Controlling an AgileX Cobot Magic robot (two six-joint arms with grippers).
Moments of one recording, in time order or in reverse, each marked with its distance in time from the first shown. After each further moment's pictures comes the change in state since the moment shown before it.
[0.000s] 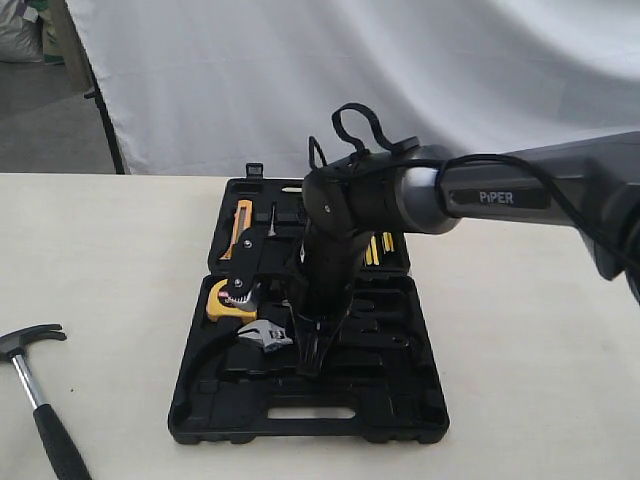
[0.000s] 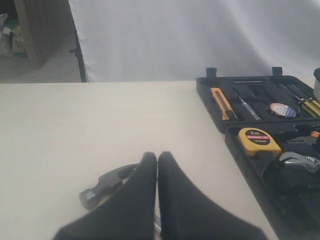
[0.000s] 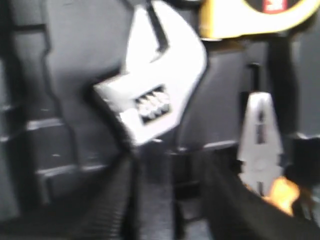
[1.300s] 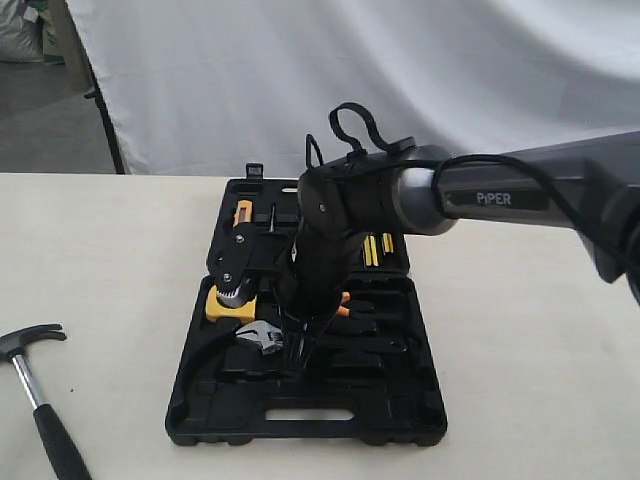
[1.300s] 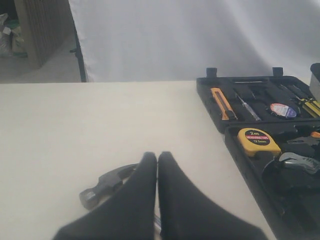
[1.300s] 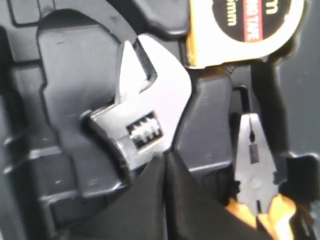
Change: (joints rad) left arm 0.000 0.000 0.000 0.000 0.000 0.000; right arm 0.000 -0.011 -0.001 0.046 -0.035 0.022
